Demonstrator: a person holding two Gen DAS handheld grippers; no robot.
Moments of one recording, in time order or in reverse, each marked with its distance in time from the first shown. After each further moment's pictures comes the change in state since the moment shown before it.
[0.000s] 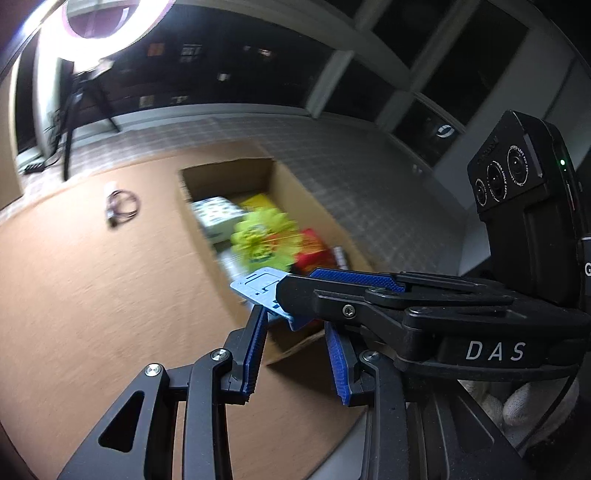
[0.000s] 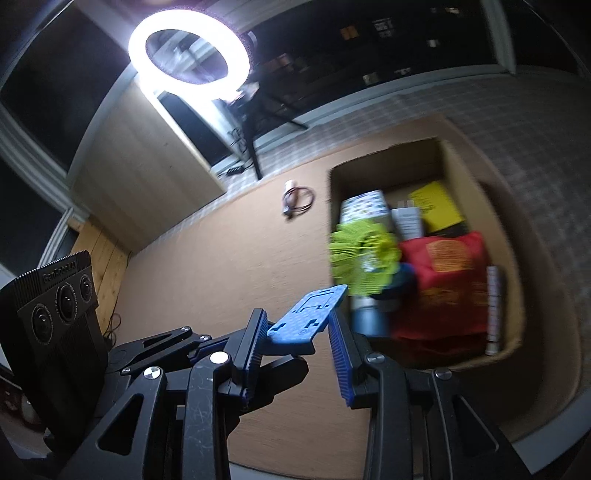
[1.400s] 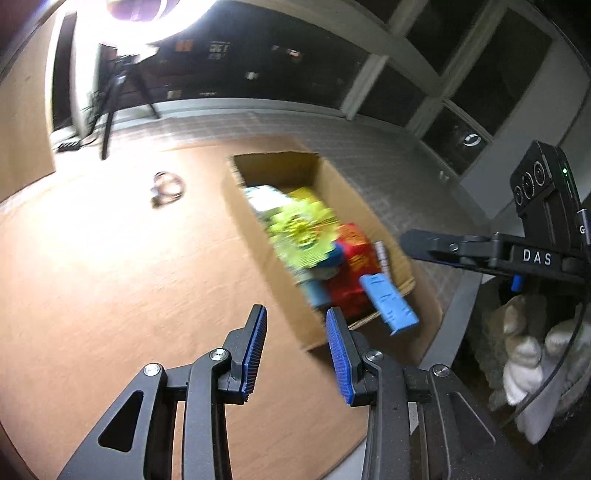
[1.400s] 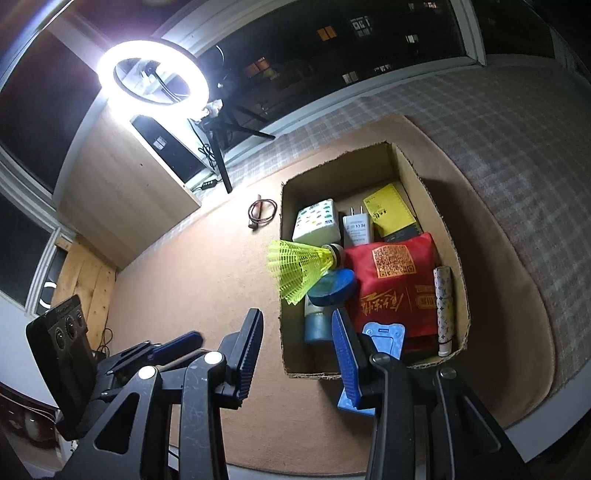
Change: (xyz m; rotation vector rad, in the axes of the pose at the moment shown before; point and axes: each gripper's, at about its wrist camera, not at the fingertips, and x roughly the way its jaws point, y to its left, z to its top) left arm -0.024 0.042 -0.024 -0.092 -0.011 0.107; right arm -0.019 -0.036 0.007 0.051 0.003 -0.035
